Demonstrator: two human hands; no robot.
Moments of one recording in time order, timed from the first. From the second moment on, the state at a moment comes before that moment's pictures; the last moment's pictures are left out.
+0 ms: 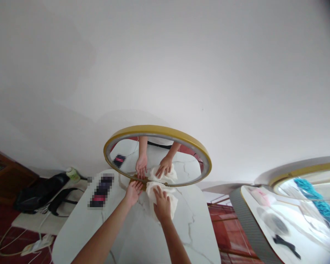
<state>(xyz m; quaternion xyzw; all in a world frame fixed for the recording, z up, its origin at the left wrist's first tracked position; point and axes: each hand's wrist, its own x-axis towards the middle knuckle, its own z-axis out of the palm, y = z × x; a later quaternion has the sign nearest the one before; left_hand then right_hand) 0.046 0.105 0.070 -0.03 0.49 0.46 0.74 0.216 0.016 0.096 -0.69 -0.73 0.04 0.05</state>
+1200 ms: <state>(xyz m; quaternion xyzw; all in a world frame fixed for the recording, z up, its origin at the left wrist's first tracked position) 0.045 0.106 0.067 -0.03 0.49 0.44 0.75 0.236 0.005 0.101 -0.71 -0.68 0.01 0.18</state>
